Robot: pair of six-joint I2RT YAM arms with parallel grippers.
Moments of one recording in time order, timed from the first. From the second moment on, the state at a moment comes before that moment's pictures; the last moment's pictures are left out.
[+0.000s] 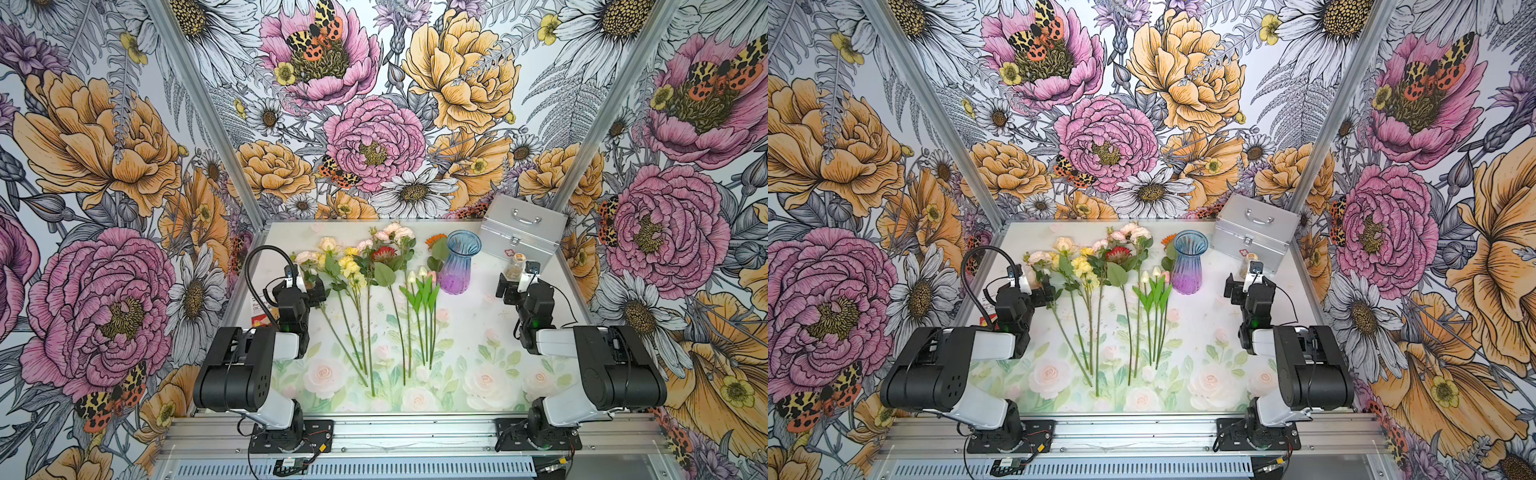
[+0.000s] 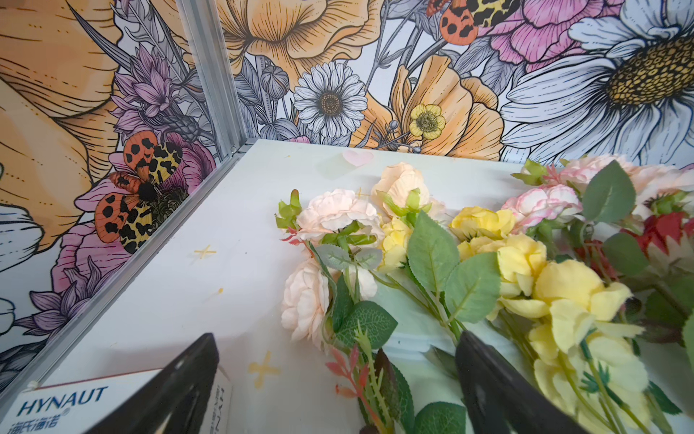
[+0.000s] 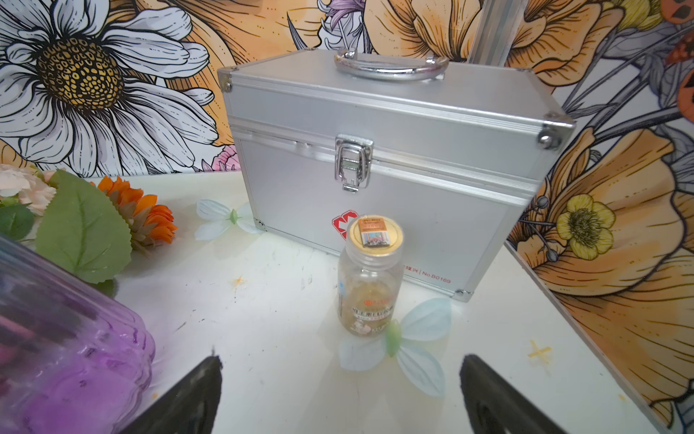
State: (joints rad) left arm -0.02 1.49 0.38 0.82 -0.19 -0.06; right arm -0.03 1.52 0.39 0.85 0.11 0.02
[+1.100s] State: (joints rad) left arm -0.21 1.33 1.12 -0.52 -0.46 -0.45; right arm 0.01 1.03 1.03 -0.16 0.05 0.07
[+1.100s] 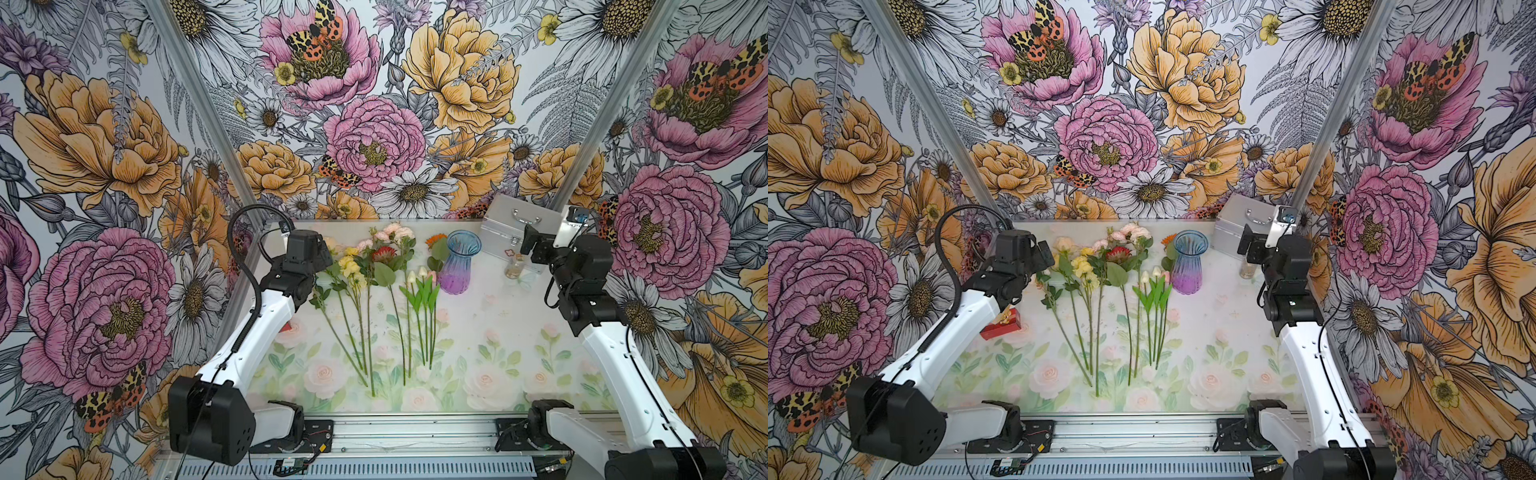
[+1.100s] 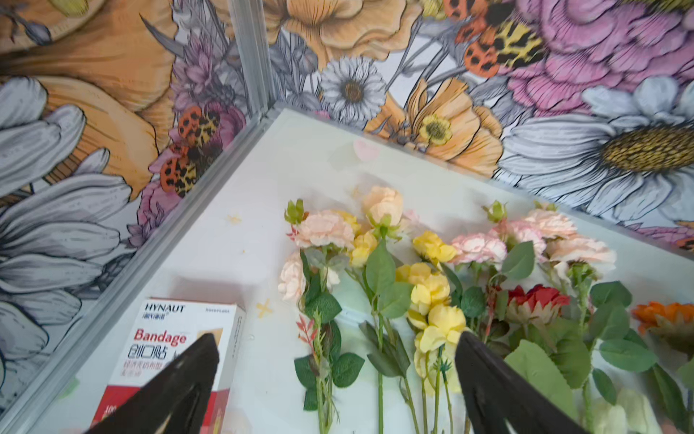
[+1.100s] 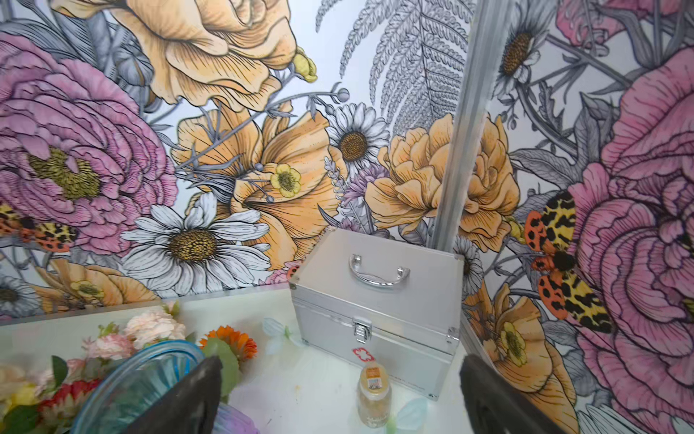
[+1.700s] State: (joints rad) left arm -0.17 1.66 1.28 -0.78 -0.30 -0.63; right arm 0.25 1.20 1.28 -0.29 -0.40 0.12
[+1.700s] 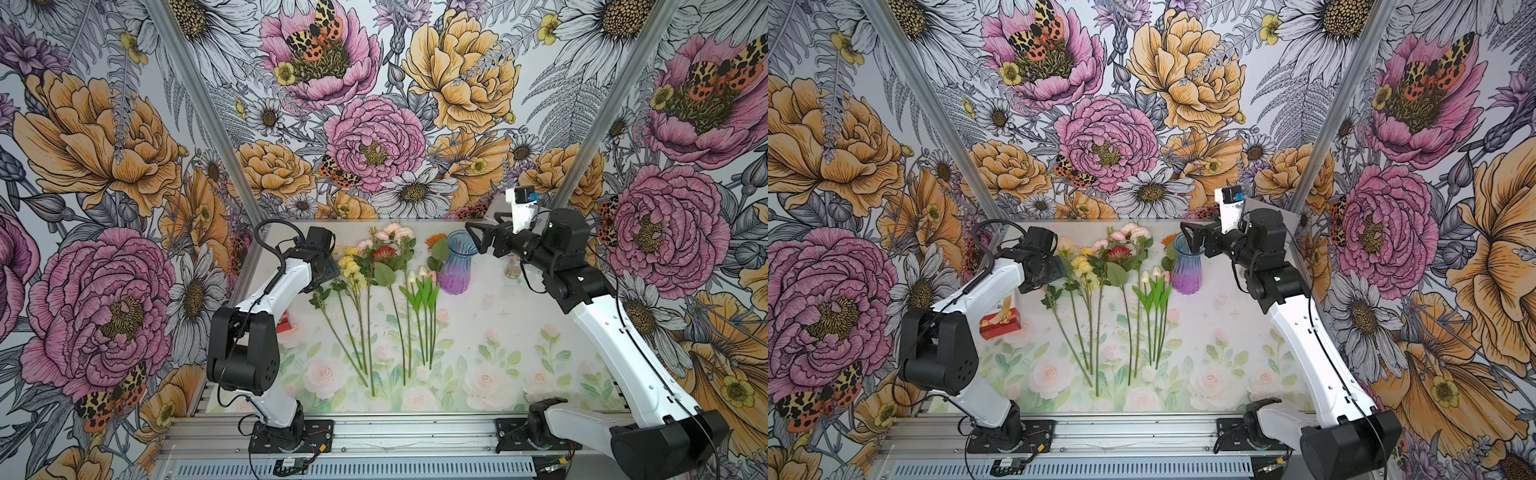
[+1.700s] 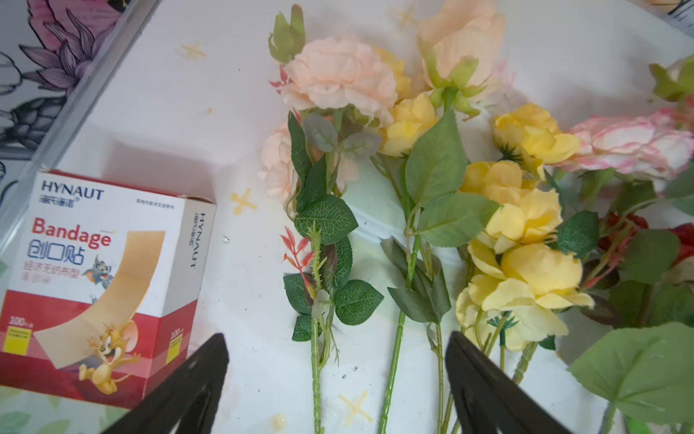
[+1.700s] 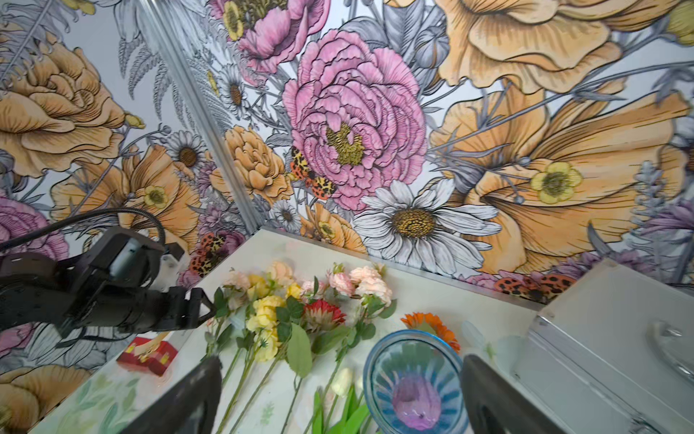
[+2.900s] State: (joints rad) left arm -0.12 1.97 1.34 -0.79 -0.21 -0.53; right arm 0.48 1.30 1.33 -0.31 -0.34 0.12
